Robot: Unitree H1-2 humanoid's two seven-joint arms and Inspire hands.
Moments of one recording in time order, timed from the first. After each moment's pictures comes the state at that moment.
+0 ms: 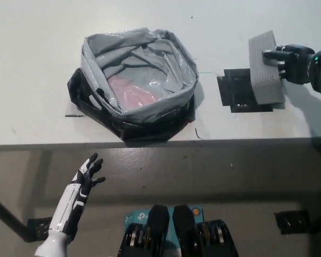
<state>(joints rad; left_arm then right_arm) 0.00 0.15 -0.04 -0.03 0.02 -0.19 -0.10 -1.26 -0.31 -0.28 1.37 -0.06 0.40 0.28</state>
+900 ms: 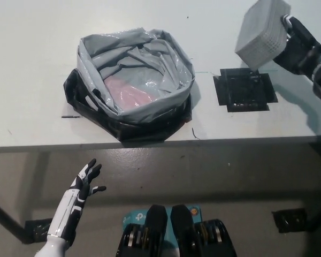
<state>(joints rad) 0.02 0.16 -0.04 -0.03 0.02 -0.19 -0.10 -1.18 -0.24 -0.71 1.16 0.40 0.47 0.29</state>
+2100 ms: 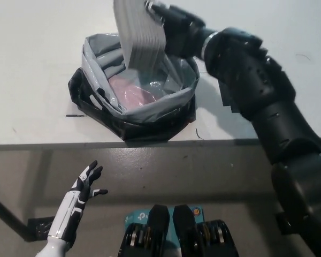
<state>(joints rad) 0.02 0.16 -0.04 -0.03 0.02 -0.19 -0.11 -1.25 -0.03 0.07 0.98 0.75 0.47 0.13</state>
